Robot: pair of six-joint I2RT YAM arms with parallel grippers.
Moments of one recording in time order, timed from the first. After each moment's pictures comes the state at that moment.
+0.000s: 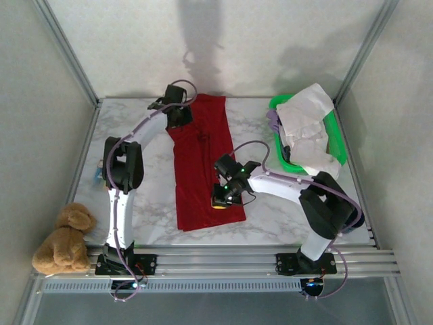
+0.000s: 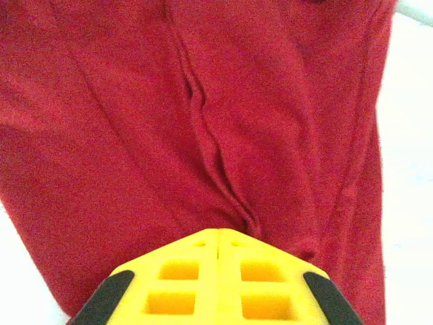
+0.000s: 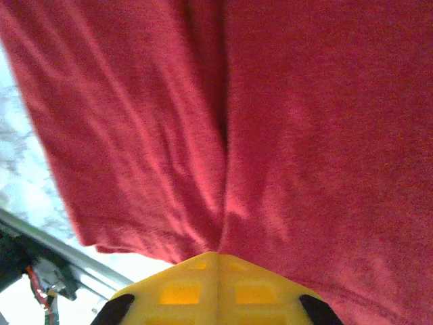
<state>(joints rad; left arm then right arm) -0.27 2.27 1.92 -0.56 0.02 -0.55 0.86 1.72 1.06 -0.60 -0.39 0.83</state>
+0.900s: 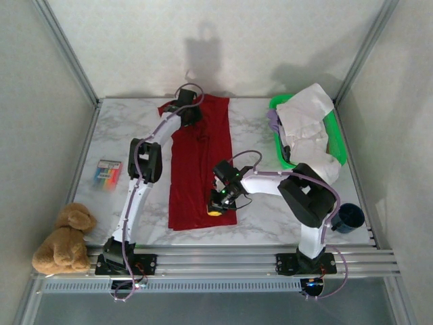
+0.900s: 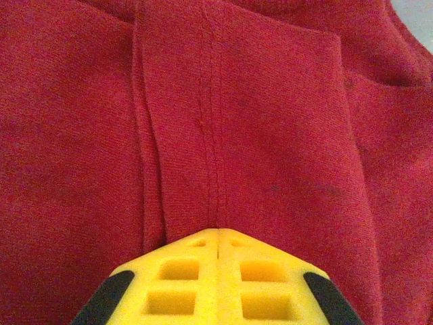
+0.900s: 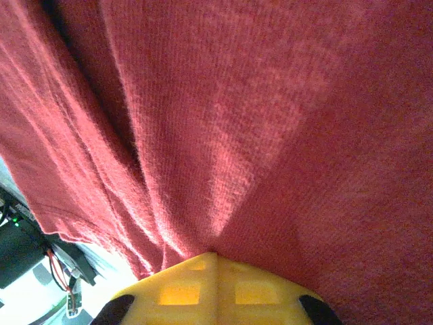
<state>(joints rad) -0.28 2.74 2.47 -0.55 0.10 -0.68 0.85 1.86 1.02 -0.44 -0.58 0.84</state>
